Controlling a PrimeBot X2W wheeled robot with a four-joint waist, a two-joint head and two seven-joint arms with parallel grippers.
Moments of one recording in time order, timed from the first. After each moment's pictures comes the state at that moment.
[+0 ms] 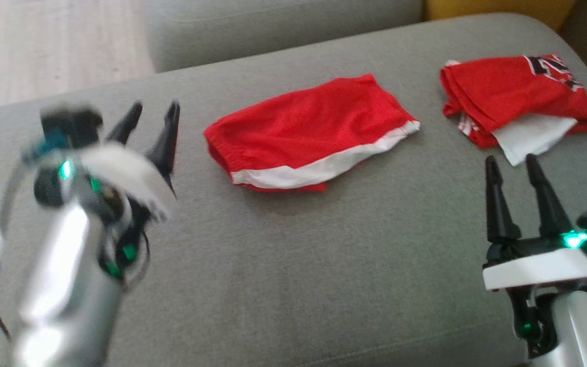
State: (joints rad) left arm -0.49 0.23 -0.32 0.33 -0.55 0.01 0.10; right arm -0.08 -0.12 0.05 0.07 0.34 0.13 -0.14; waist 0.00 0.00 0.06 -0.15
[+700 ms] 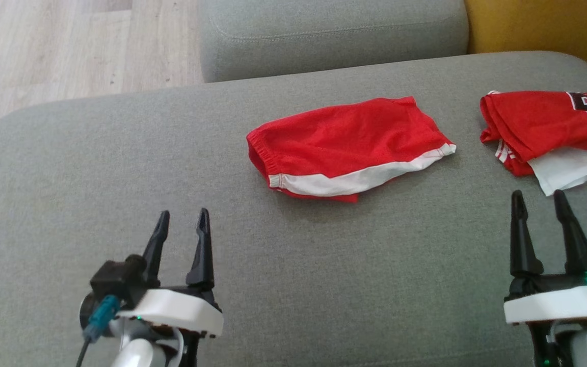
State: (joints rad) left arm -0.01 0.14 -0.38 0.04 -0.40 0.22 -0.23; right arm 0.05 -0.12 -0.03 0.02 0.28 0.13 -0.19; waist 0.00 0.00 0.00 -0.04
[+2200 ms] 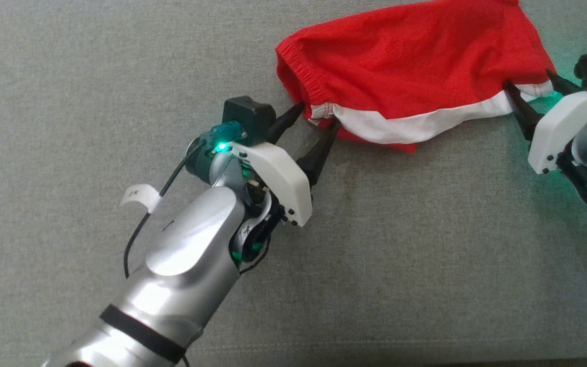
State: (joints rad) left arm -0.69 0.04 -0.76 0.48 -0.62 0.02 -0.01; right arm -0.80 -0.51 0.60 0.77 0.59 0.13 0.14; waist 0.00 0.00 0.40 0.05
